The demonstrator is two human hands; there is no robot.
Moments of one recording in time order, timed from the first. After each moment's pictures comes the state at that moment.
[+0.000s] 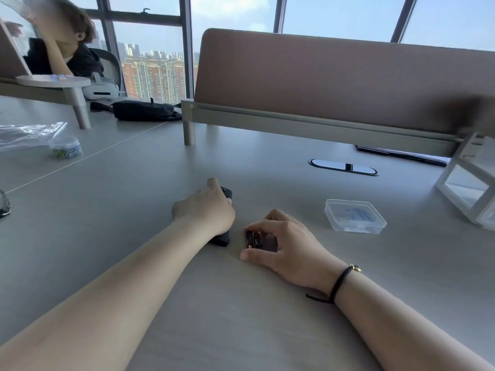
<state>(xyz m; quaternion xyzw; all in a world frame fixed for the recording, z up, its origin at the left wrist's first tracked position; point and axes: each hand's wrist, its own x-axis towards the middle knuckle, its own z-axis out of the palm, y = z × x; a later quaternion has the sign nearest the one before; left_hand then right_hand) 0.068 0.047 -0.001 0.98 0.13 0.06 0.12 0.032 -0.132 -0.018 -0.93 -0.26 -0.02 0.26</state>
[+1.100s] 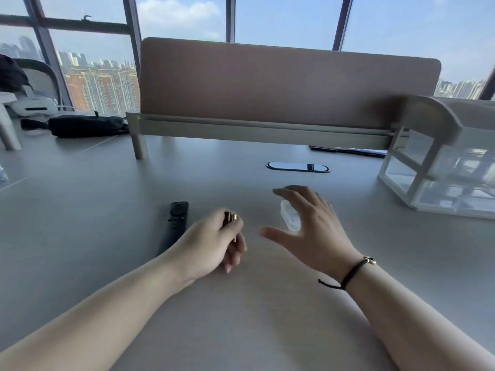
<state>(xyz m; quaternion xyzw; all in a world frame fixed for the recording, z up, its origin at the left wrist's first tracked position) 0.028 -0.011 -0.003 0.76 -0.11 -0.06 0.63 0.036 -0.218 -0.003 -0.94 -0.14 -0.24 0.21</state>
